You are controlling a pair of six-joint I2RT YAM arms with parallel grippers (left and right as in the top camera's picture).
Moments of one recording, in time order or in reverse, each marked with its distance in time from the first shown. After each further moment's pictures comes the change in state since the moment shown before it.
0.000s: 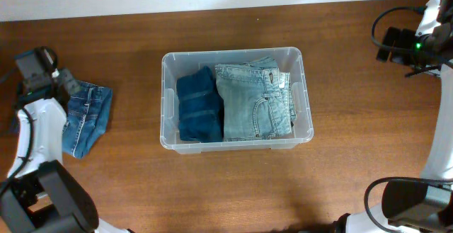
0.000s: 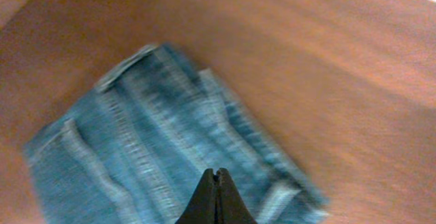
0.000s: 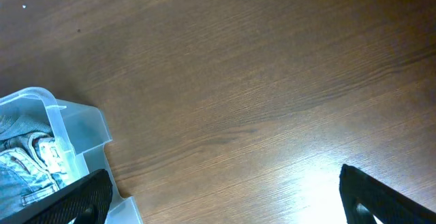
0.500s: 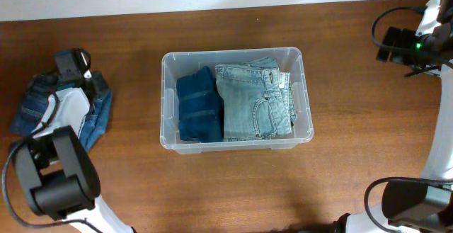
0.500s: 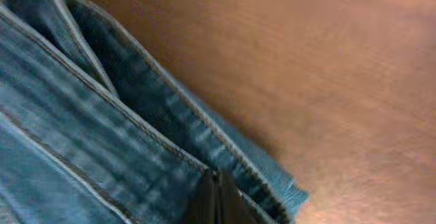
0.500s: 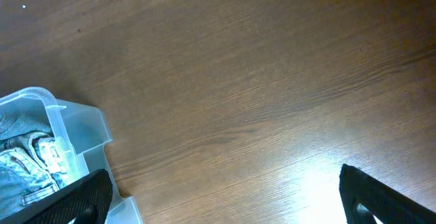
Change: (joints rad) left arm -0.092 0.202 0.004 0.051 0.026 -0.006; right arm 0.000 0.000 0.000 0.000 0.000 -0.001
